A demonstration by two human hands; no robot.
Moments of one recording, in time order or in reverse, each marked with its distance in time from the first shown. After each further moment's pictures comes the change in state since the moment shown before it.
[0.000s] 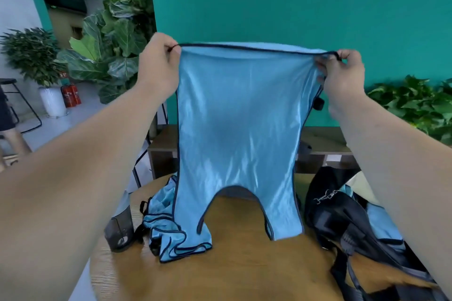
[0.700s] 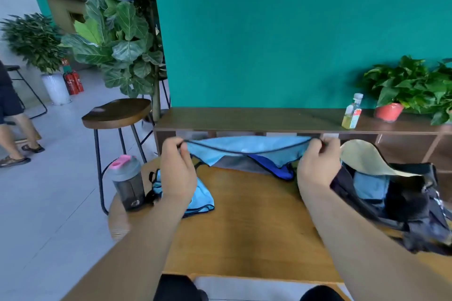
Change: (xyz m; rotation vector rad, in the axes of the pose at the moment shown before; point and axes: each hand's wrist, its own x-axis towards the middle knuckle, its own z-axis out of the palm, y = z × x) left_hand -0.291 -0.024 0.013 0.158 0.051 -0.309; right_hand -0.219 0.099 -0.062 -0.389 0.354 0.133
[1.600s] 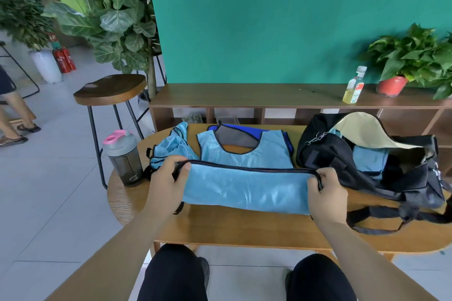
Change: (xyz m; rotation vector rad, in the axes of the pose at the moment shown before) left_hand -0.071 -0.068 -0.031 -0.039 -0.363 -0.036; right_hand -0.046 0.120 -0.090 -0.462 -0.366 -0.071
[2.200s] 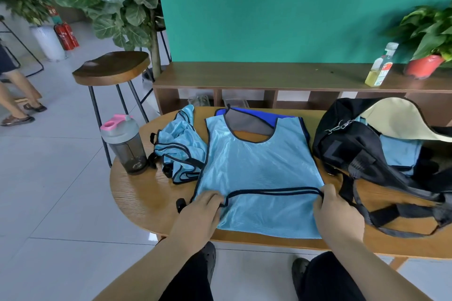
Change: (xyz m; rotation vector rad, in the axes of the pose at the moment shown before) left_hand -0.070 -0.062 0.064 0.453 -0.358 0.367; right_hand -0.013 0.046 0.034 -0.739 -0.237 -0.029
